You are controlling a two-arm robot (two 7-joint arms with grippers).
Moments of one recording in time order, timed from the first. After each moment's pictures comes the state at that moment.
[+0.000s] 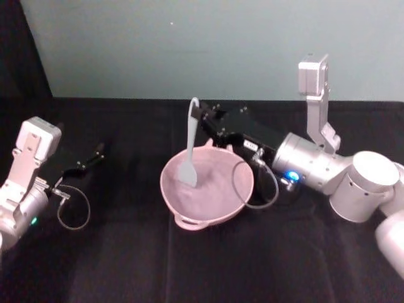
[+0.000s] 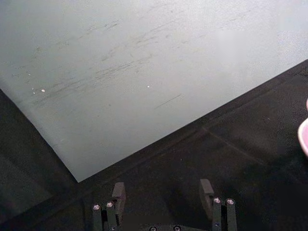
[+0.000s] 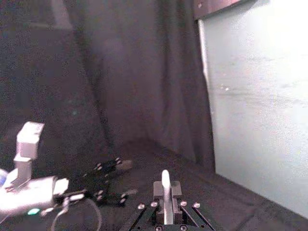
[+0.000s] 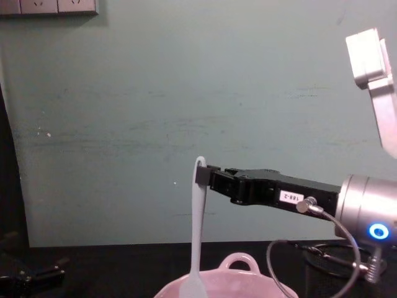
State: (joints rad) left arm -0.20 0.60 0.45 -1.41 -0.25 -0.12 0.03; right arm 0.49 0.34 -0.54 -1.29 0.62 -0.03 0.62
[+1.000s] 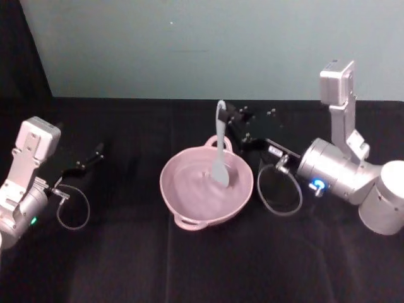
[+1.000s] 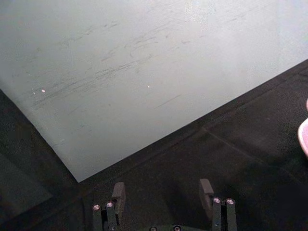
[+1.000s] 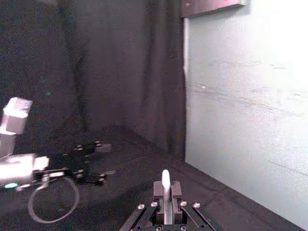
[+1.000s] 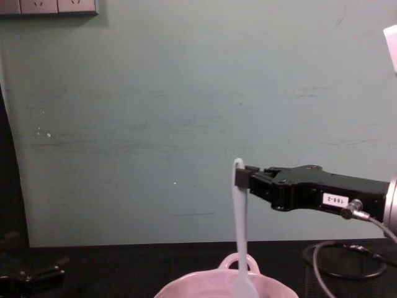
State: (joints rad) left arm -0.20 0.60 0.45 -1.41 -0.25 -0.12 0.03; right arm 0.38 0.42 -0.47 -1.45 0.50 -0.02 0.53
